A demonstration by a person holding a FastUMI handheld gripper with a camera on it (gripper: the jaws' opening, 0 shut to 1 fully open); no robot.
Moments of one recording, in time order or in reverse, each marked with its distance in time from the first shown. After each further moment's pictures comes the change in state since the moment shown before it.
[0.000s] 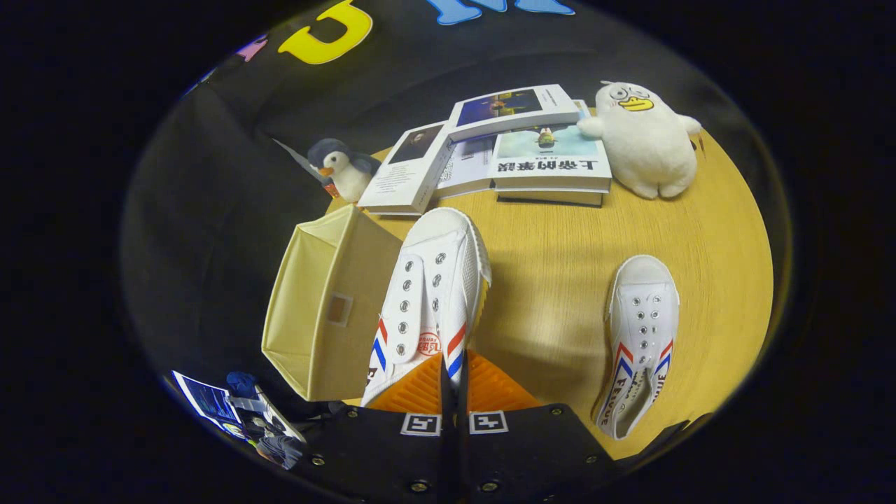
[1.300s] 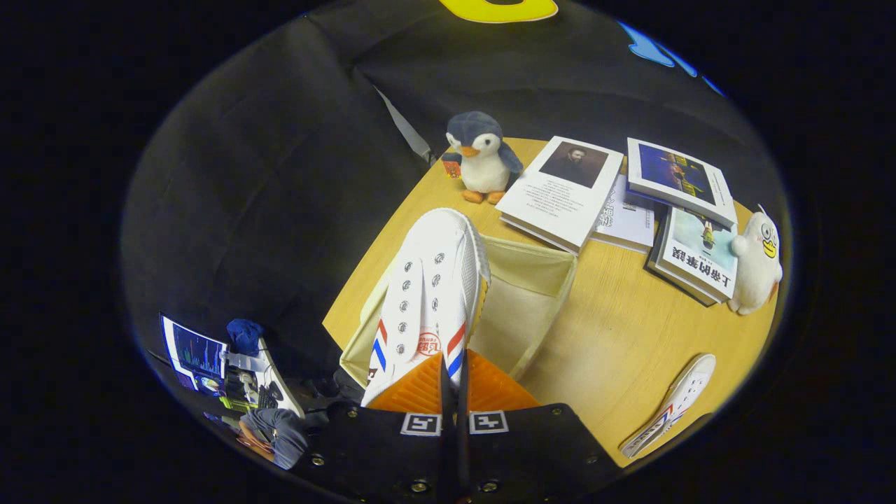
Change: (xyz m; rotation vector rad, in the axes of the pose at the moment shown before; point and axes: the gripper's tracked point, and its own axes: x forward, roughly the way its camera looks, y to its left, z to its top) arm 0.045 0.190 0.035 -0.333 0.126 0.098
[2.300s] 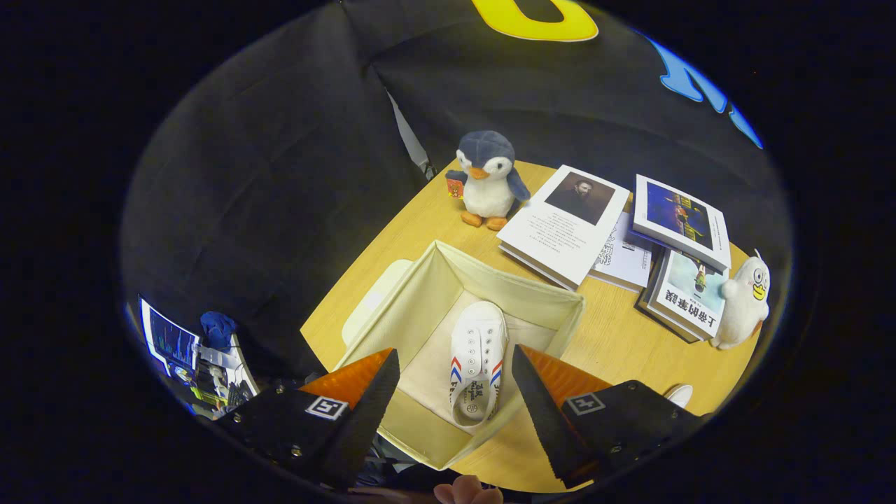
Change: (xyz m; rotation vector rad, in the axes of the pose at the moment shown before) arm 0.005 0.000 0.032 -0.089 -0.079 -0.083
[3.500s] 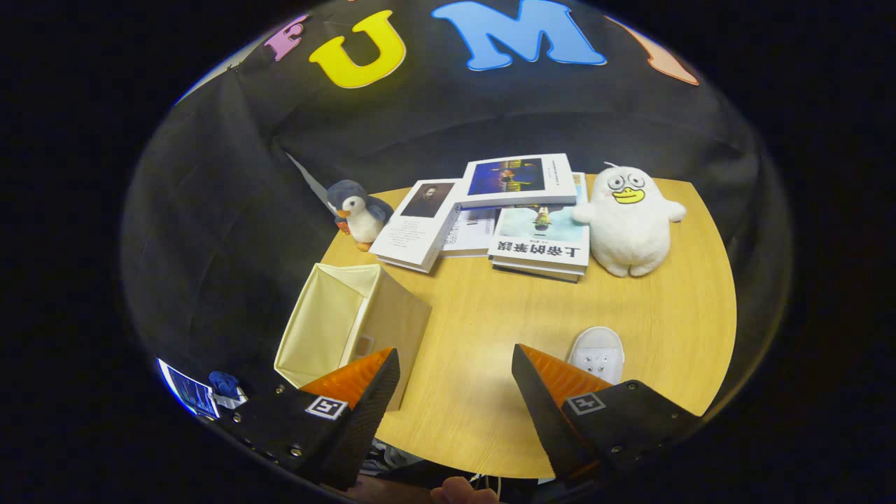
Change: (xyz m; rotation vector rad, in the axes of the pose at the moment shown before) arm -0.119 -0.187 -0.096 0.339 -0.150 -0.146
